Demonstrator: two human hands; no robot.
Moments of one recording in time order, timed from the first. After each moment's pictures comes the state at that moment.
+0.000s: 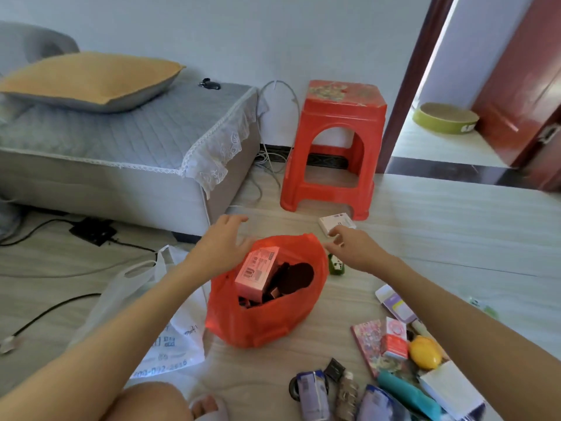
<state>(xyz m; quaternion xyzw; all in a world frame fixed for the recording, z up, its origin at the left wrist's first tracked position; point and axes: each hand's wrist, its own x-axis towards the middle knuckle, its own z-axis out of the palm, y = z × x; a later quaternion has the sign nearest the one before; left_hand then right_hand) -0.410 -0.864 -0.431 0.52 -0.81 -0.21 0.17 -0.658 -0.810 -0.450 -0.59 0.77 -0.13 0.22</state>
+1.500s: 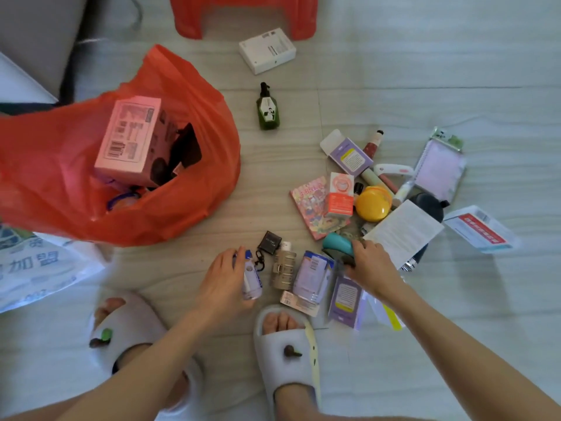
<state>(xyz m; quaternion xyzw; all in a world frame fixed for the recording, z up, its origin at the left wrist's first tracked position) -0.510 -0.713 -0.735 0.36 -0.90 -0.18 -0.17 -0.769 -0.599 -0.732 -0.47 0.84 0.11 0.25</state>
